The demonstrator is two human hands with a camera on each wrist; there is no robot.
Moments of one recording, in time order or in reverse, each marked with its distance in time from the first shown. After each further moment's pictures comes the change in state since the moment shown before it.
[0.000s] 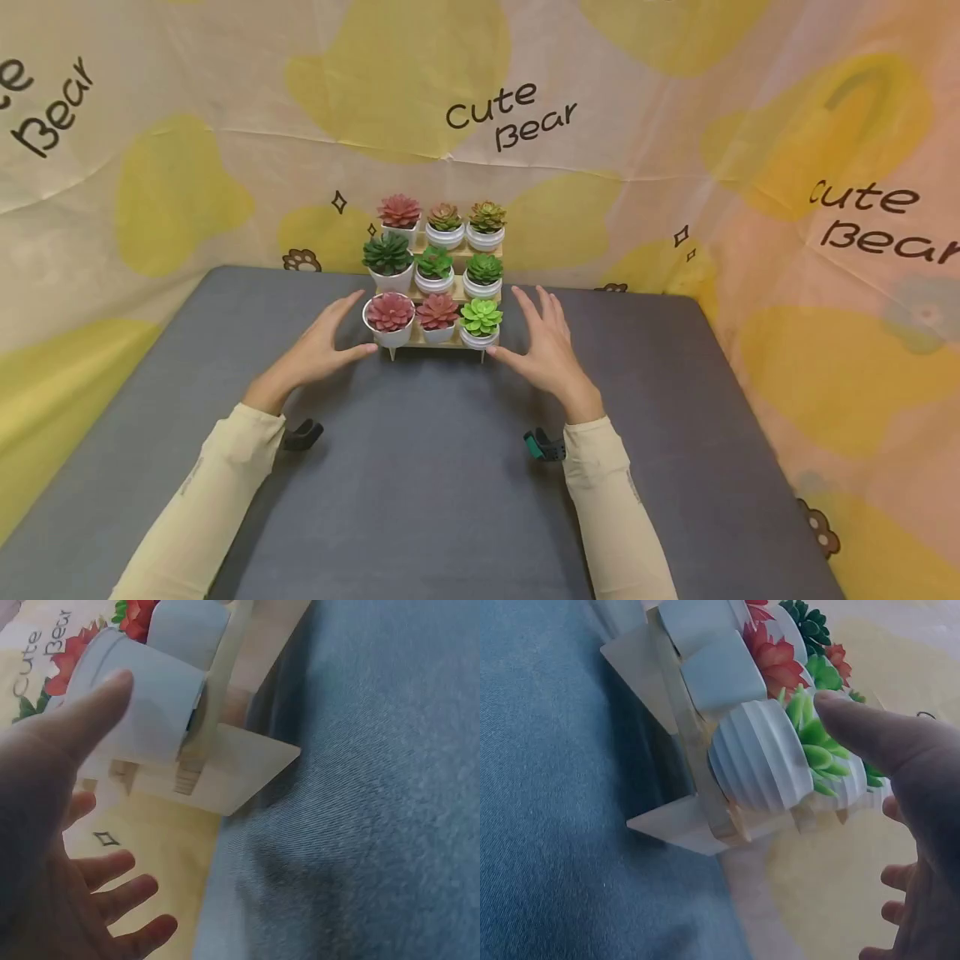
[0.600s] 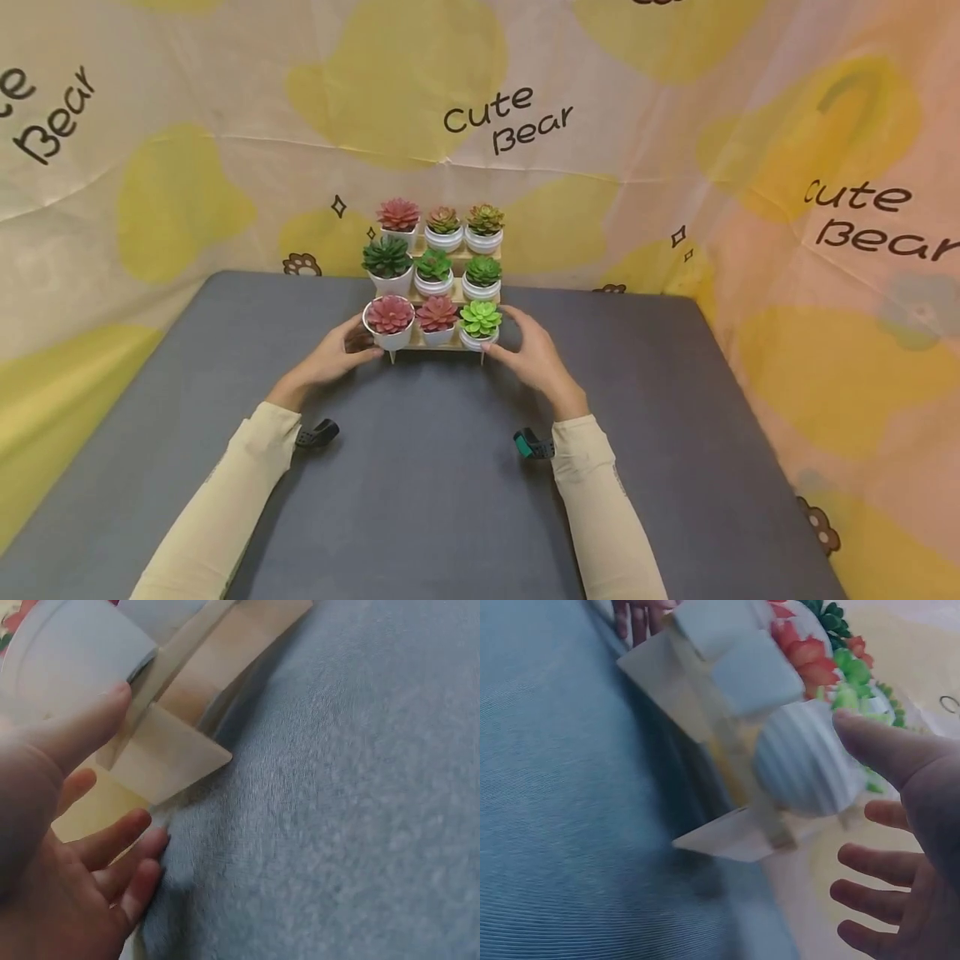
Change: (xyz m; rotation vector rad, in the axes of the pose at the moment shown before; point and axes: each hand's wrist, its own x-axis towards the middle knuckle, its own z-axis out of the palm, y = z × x) left_hand 0.022 -0.034 0.035 -0.506 -0.067 0.091; right_hand 0.008 0.007 0.022 0.181 -0.040 -0.007
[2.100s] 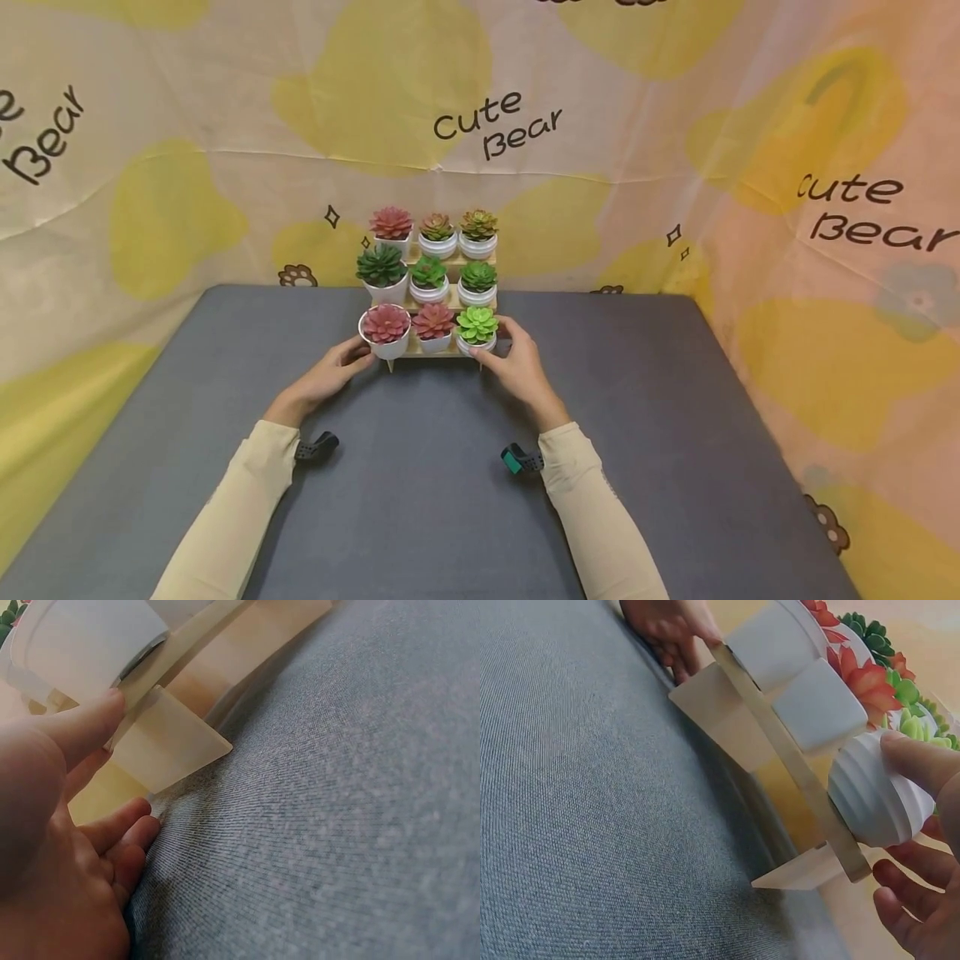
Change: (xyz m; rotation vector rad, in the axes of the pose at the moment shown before) left_hand -0.006 -0.009 0.006 -0.008 -0.047 -0.055; right_hand 0.008 0.000 0.028 0.218 0.179 -0.009
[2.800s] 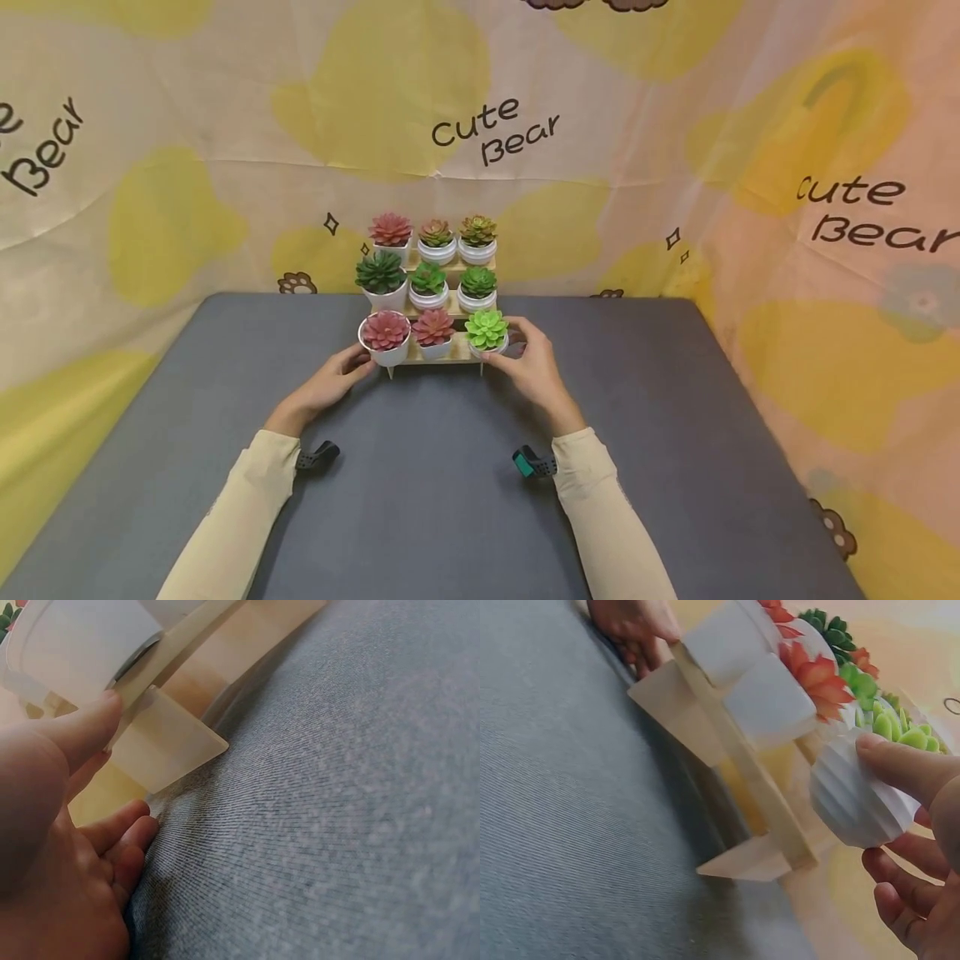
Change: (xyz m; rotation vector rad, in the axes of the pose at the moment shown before) left_hand 0.001 -0.001 0.001 0.049 0.007 0.004; right_hand -0.003 -0.008 -0.021 -0.006 0.040 0.002
